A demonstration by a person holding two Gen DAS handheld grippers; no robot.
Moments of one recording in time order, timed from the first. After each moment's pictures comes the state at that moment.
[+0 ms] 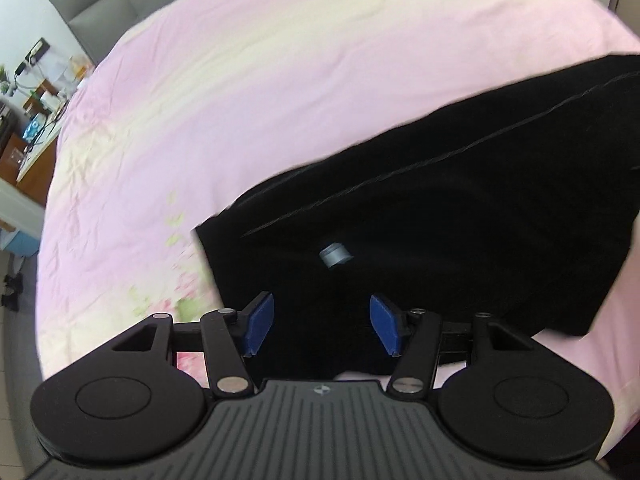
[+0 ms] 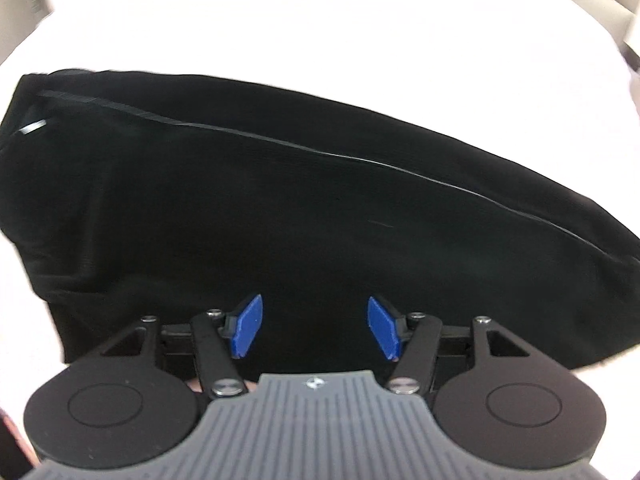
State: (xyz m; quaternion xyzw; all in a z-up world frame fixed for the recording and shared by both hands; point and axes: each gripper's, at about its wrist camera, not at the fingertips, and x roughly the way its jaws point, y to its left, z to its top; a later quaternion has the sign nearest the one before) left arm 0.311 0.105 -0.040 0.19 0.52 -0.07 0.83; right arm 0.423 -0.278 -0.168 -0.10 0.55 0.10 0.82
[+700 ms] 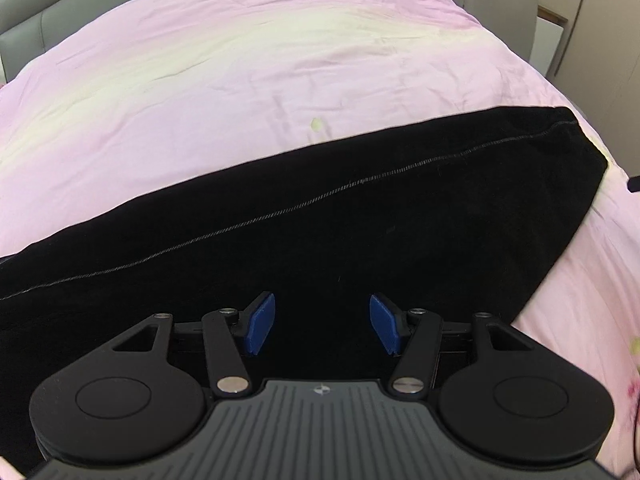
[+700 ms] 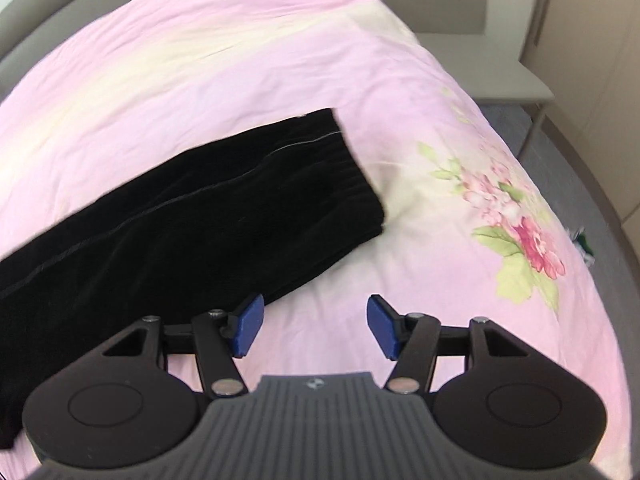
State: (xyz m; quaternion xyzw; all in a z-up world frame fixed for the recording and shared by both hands) left arm 0.335 -0.160 -0.131 0.08 0.47 -0.15 0.87; right arm 0.401 -0.633 -0.173 0.14 0.50 -0.12 0.84
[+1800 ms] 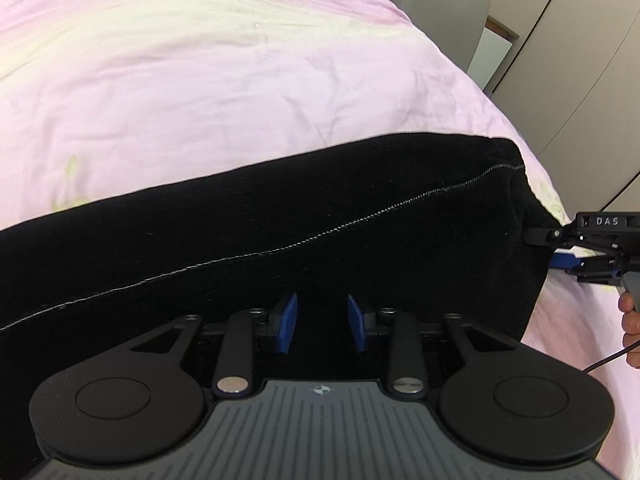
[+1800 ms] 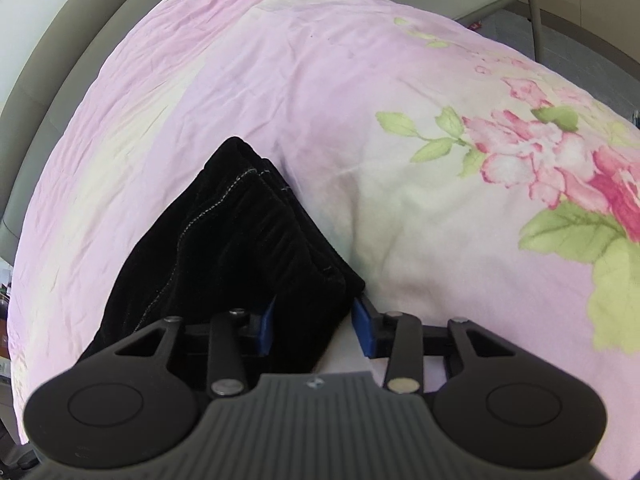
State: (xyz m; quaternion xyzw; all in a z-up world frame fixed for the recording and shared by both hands) left arm 0.413 -0.316 -0.190 0.00 0.48 -0.26 0.84; right arm 0.438 -0.714 -0.259 0.36 0.45 -0.12 0.81
